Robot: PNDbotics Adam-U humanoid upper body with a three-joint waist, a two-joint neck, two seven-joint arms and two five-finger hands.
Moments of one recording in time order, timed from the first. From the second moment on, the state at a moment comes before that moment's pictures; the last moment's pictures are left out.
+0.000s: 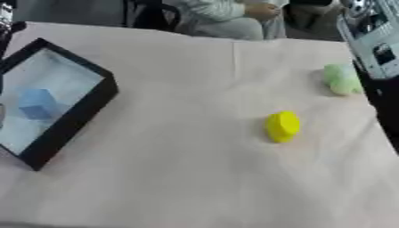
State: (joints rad) left arm -0.46 0.57 -0.02 -1.75 0.22 0.12 0.34; right arm -1.09 -0.43 0.21 -1.32 0.58 0.35 0.10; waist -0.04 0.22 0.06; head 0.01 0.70
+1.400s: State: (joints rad) left arm -0.45 0.59 -0.02 -1.73 0.22 0.12 0.33; right arm -1.13 -0.58 0.14 -0.91 0.86 0.19 0.75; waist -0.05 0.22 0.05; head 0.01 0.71
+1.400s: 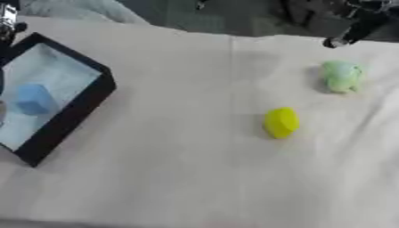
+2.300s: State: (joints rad) left arm -0.45 0.58 -0.02 -1.73 0.22 0.12 0.33; right arm -1.19 -0.50 0.07 -0.59 1.04 0.18 0.72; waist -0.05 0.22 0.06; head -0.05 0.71
